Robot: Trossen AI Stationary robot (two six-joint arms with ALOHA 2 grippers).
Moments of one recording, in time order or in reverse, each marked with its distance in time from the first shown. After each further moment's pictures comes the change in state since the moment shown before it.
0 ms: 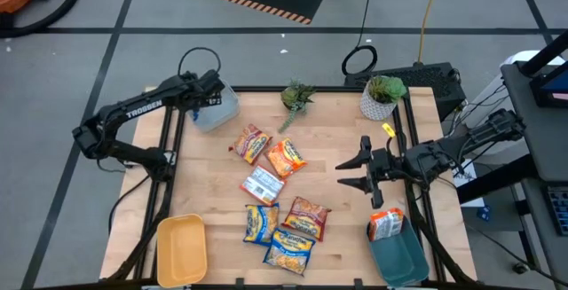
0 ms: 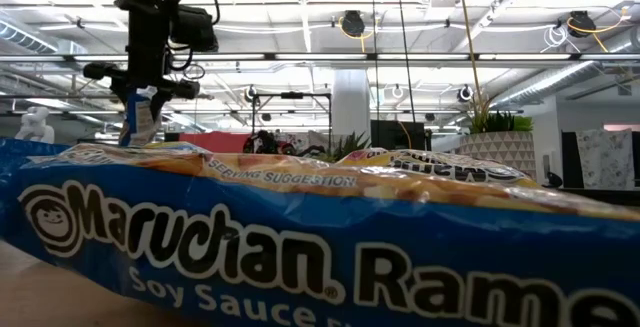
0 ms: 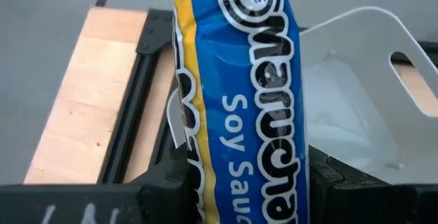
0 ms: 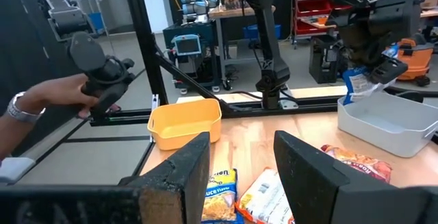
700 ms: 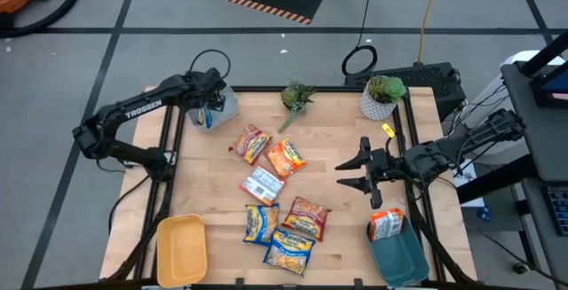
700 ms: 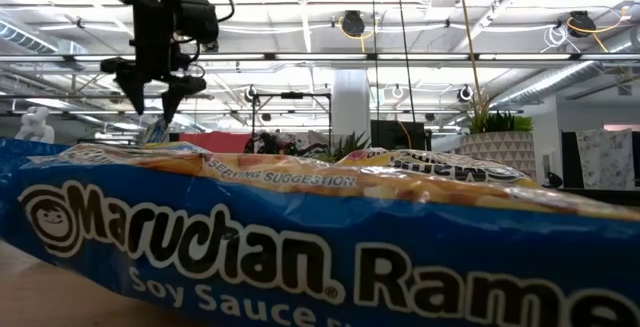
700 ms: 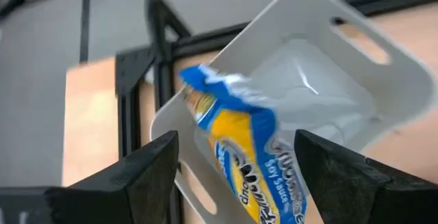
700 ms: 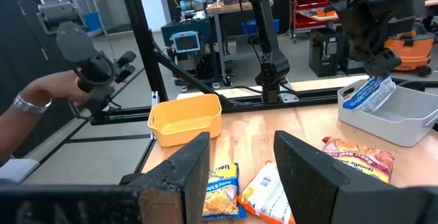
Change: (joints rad) left arm -0.024 0.000 0.047 0.026 0.044 0.384; right arm -0.001 0.000 -0.015 -0.002 0.004 0.033
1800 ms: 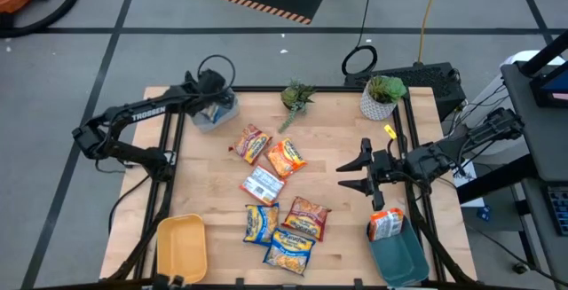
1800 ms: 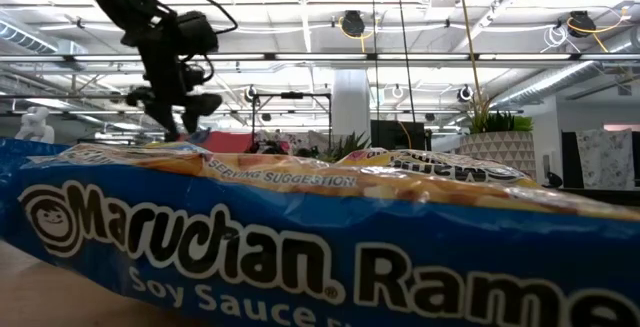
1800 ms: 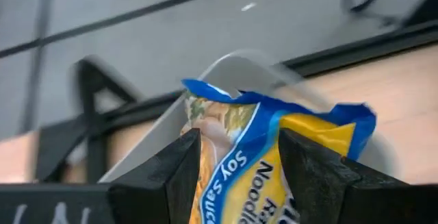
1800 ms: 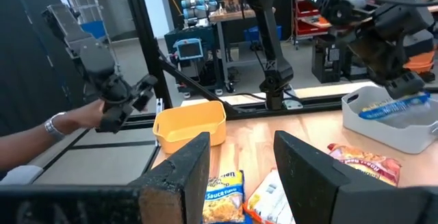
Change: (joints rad) left arm 0.053 0.000 -0.245 0.628 0.086 0.228; right arm 0.034 0.000 -0.001 0.037 0.027 -0.005
